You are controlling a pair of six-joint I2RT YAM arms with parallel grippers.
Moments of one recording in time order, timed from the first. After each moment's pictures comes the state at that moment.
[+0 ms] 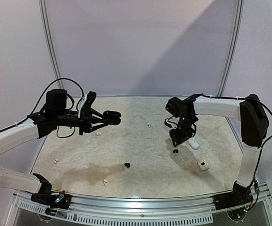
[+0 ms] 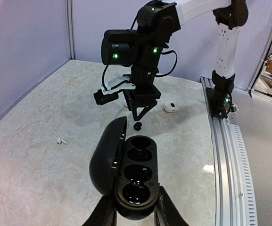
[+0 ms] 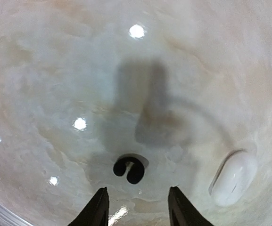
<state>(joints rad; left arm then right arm) -0.47 1.16 0.80 -0.05 0.84 0.21 0.67 1.93 1.45 -1.00 0.01 0.14</state>
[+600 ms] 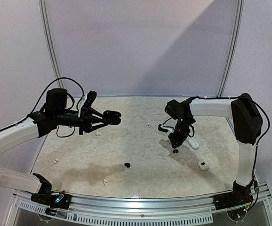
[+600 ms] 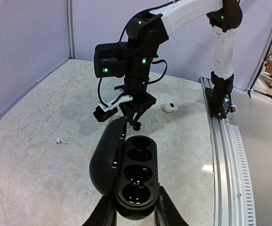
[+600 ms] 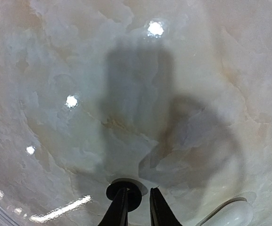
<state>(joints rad) -0.47 1.16 0.82 -0.07 0.85 0.21 0.64 2.02 1.47 -0.96 -0.08 -0.21</state>
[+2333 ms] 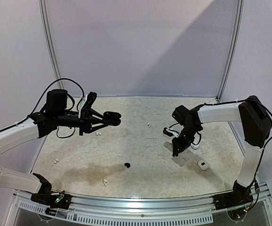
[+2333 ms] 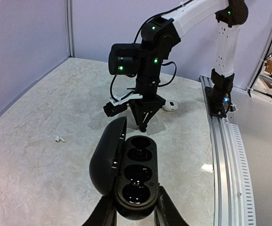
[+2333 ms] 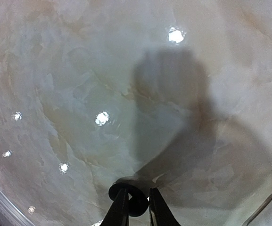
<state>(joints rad) -0.47 1.16 0.81 -0.06 0.84 0.21 0.62 1.90 1.22 -0.78 -0.23 -0.06</state>
